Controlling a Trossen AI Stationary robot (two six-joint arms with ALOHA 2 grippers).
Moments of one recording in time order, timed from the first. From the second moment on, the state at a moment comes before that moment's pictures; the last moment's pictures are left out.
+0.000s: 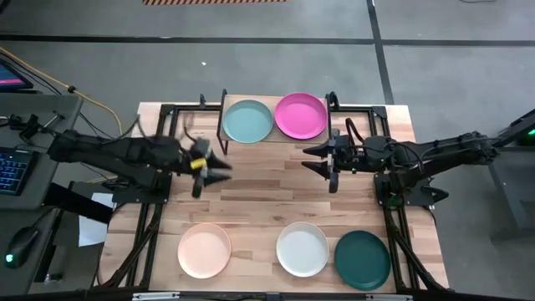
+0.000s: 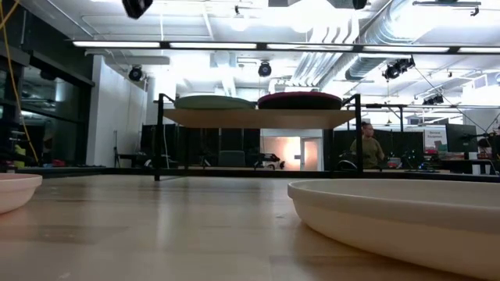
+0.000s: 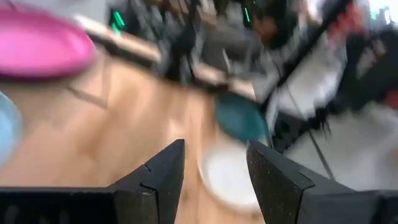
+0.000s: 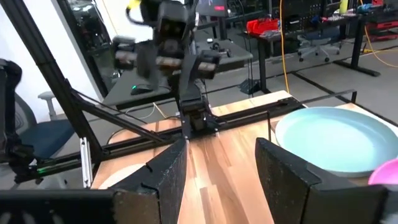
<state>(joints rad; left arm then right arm) -0.17 0.89 0.87 -0.29 -0.08 -0.42 0.16 1.01 0.90 -0.01 0.26 0.23</state>
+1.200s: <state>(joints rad) -0.53 1.50 0.66 -0.50 0.01 -0.40 0.16 1.01 0.90 -0.12 0.27 0.34</state>
